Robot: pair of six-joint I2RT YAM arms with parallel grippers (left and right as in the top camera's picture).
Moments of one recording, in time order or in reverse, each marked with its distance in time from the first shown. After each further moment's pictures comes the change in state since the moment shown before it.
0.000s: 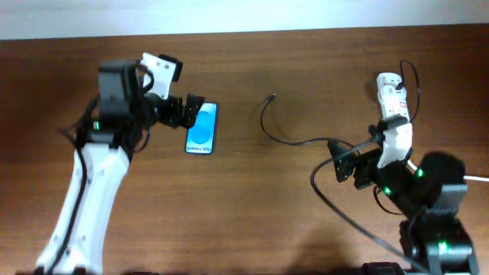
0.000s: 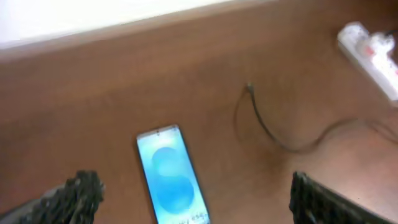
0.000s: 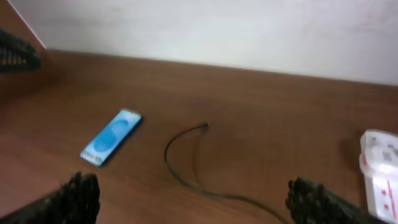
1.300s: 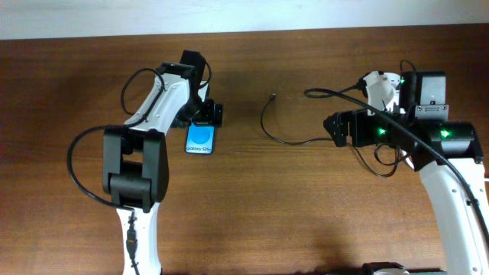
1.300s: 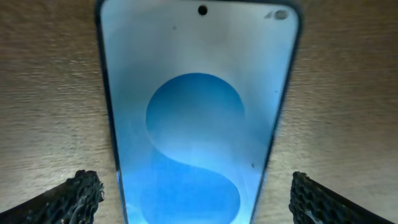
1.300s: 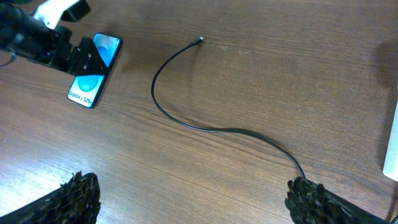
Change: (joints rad) left arm -0.152 0.822 0.549 -0.496 -0.324 -0.314; right arm 0.000 0.600 0.534 -0.513 0.026 -0.073
